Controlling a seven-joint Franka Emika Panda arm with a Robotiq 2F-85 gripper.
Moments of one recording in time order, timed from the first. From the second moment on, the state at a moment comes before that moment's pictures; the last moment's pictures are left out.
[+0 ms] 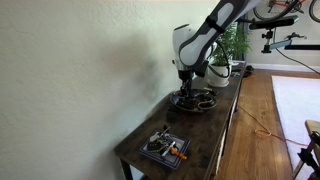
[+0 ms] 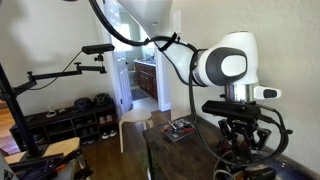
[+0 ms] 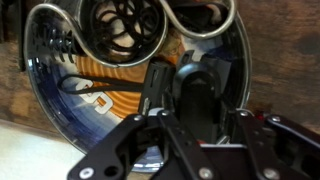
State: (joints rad) arm -0.10 0.61 -0.14 -1.78 -0.18 2.43 -0.23
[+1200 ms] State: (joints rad) arm -0.11 0.73 -0.15 -1.64 -0.18 2.43 -0.22
